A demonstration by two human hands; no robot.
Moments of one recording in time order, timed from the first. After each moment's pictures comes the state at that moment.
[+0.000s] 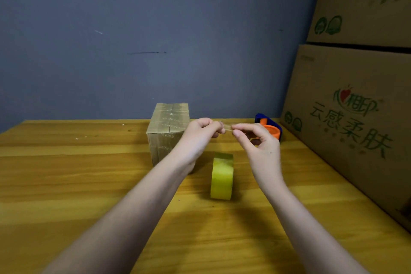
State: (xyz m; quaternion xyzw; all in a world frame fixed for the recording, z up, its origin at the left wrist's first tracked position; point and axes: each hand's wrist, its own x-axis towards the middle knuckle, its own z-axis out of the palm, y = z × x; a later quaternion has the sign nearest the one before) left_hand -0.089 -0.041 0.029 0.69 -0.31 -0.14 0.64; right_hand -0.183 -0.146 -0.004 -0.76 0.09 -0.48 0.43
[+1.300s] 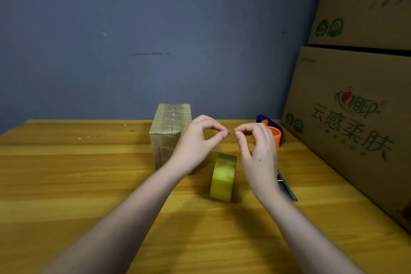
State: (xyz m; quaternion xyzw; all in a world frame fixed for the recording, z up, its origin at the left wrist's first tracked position) left_hand -0.074 -0.033 0.010 0.71 -0.46 0.07 0.53; right_hand -0.174 -0.141 -0.017 -0.80 0.12 -0.54 0.23
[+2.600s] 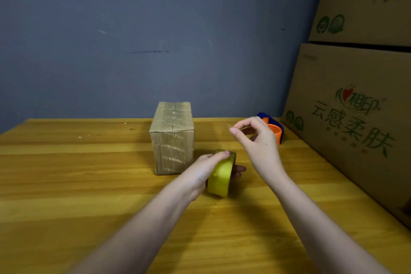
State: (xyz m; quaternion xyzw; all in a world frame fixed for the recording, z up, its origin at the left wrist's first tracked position) left_hand -0.092 -0.043 -0.036 0.59 -0.23 -0.41 0.65; right_hand -0.171 -0.155 -0.001 -0.81 0.10 -0.45 0.37
